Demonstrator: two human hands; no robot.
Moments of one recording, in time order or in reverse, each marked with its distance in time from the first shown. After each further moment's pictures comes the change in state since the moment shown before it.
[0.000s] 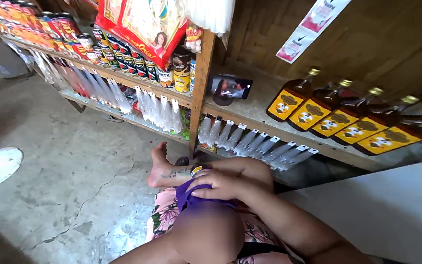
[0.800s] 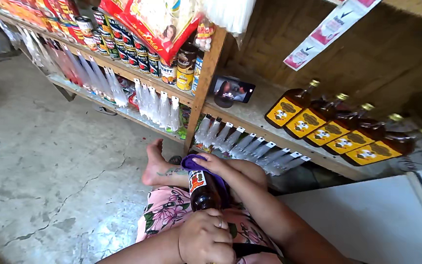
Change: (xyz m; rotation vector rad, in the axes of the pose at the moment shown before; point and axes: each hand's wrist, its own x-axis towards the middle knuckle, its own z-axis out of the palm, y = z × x) left_hand -0.002 -0.002 -0.004 0.004 -0.039 0.018; right_hand 0.020 0.094 0.000 0.192 0.272 0.580
